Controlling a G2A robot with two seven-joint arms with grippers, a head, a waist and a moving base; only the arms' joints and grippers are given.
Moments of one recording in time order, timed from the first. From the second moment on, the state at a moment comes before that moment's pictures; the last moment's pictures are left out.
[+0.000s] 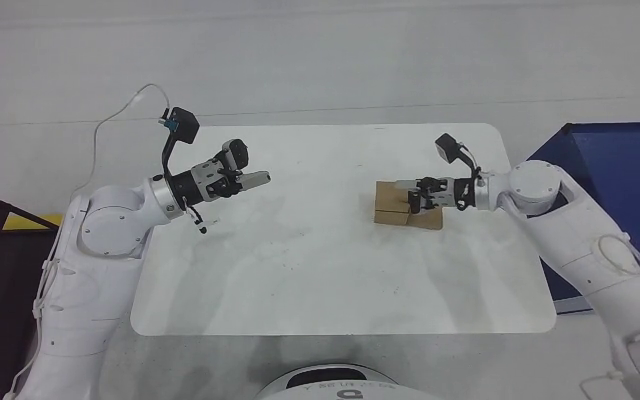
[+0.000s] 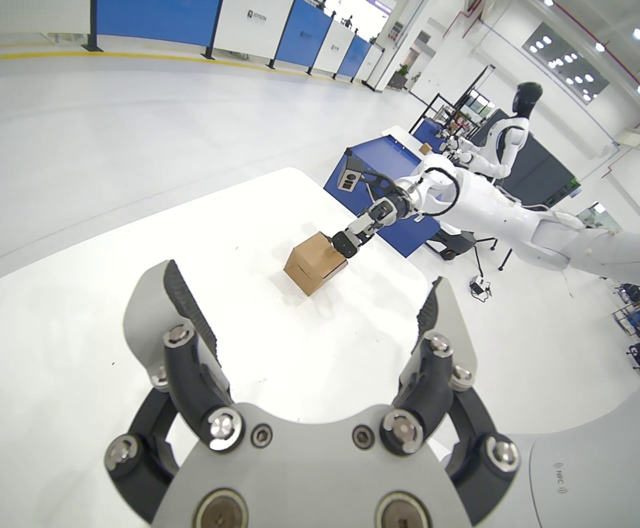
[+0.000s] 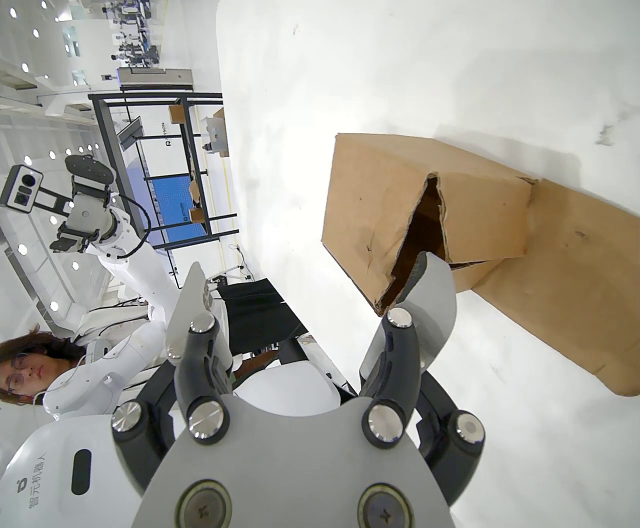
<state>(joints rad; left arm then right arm) 1.29 -1.01 -1.46 -1.79 0.19 -0.54 -0.80 -0.90 -0.77 0.87 -1.29 0.46 -0.02 1.05</state>
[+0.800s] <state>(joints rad) 1.29 -1.01 -1.46 -1.79 0.19 -0.54 -0.80 -0.76 -0.88 0.76 -1.07 0.46 -0.06 1.14</state>
